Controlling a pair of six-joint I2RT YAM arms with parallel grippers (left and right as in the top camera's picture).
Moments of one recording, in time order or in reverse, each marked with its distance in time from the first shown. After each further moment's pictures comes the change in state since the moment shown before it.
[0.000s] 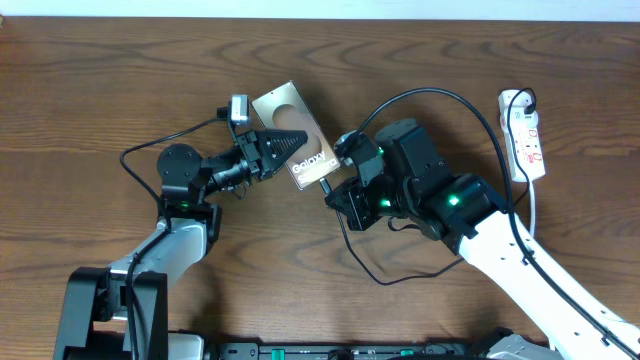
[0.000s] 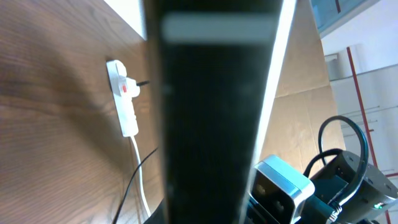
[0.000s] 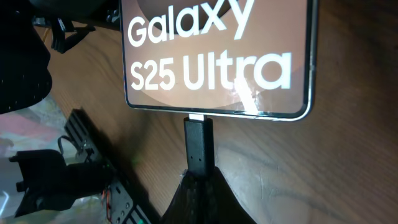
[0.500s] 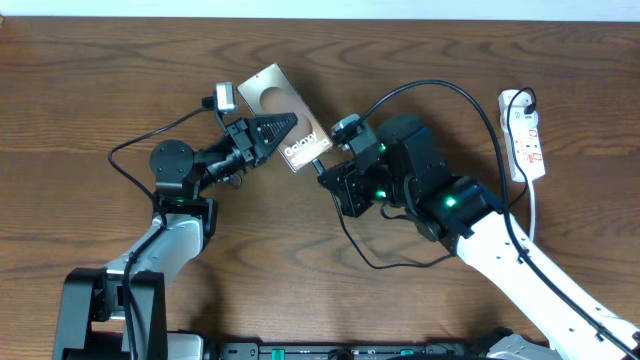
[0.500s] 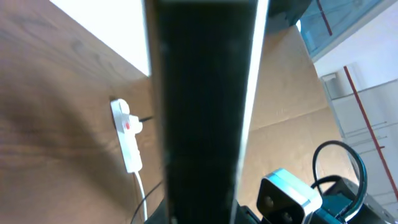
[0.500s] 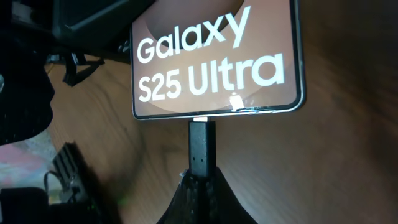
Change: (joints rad) left arm 0.020 0.000 0.033 0.011 -0.095 0.025; right arm -0.001 0.004 -0.045 0.243 0.030 -0.003
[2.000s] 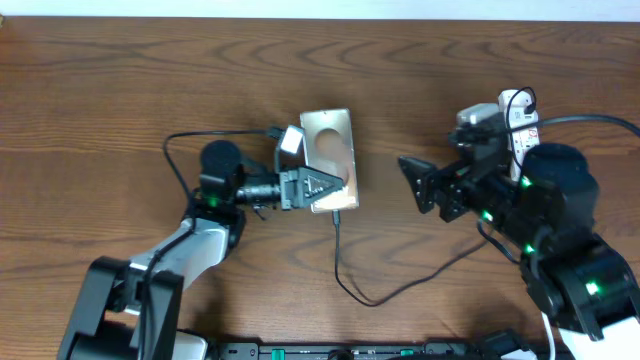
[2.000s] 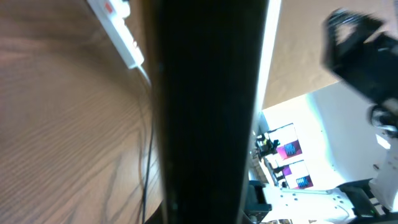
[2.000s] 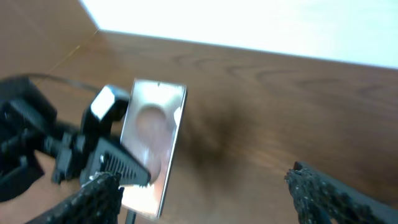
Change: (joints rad) left arm -0.196 0.042 -0.031 -0.280 0.249 0.490; right arm -0.273 -0.457 0.042 -0.251 0.214 -0.132
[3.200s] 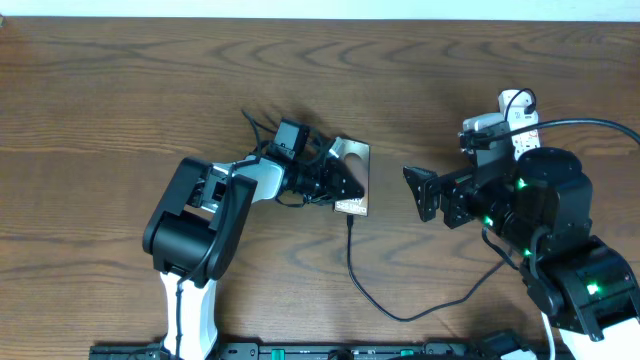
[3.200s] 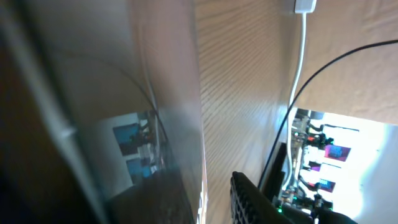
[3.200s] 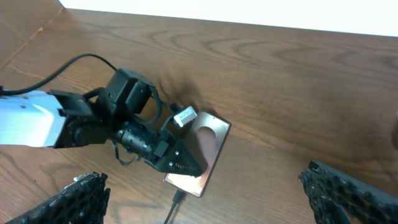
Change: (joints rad) left arm -0.116 0.534 0.497 -0.897 -0.235 0.450; right arm -0.001 0.016 0.000 -0.108 0.057 0.000
